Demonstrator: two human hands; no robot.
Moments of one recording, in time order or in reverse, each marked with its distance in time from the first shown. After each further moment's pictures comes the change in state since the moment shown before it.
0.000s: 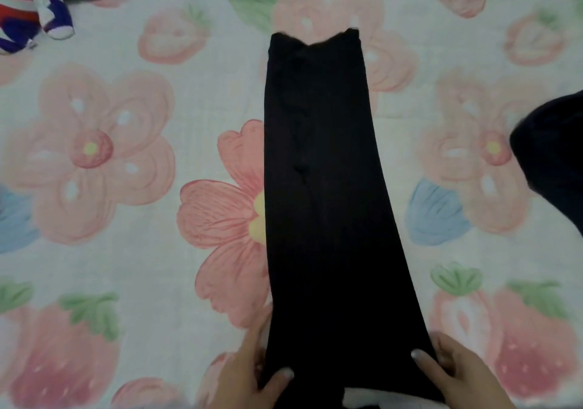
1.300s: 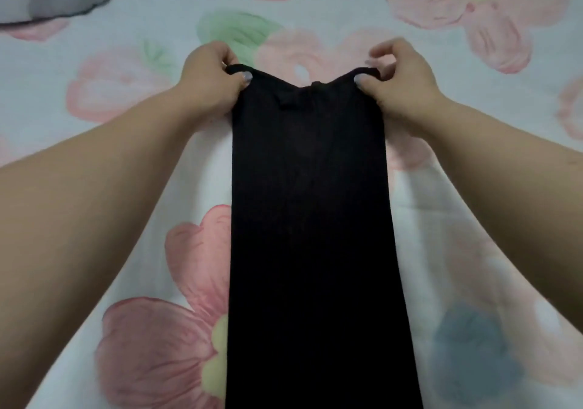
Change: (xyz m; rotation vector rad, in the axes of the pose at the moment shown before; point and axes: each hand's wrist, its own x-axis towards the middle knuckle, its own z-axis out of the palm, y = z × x) left_hand 0.288 0.304 -0.151 0.265 0.579 0.472; right_hand 0.282 -0.352 -0.111 -0.073 0.390 -0.615
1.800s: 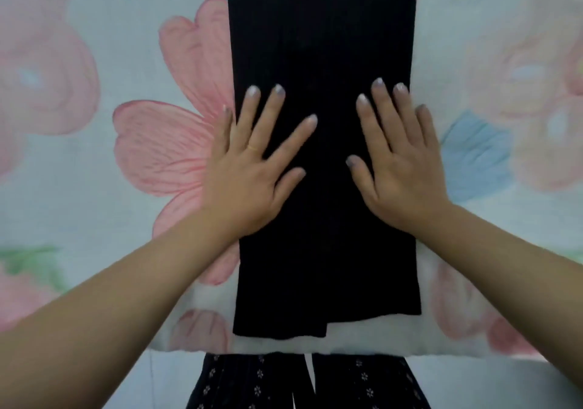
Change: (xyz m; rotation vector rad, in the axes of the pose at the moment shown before) left_hand -0.289 -0.094 0.046 0.646 -0.158 0.588; right_hand -0.282 0.093 0.042 -0.695 -0.099 -0.481
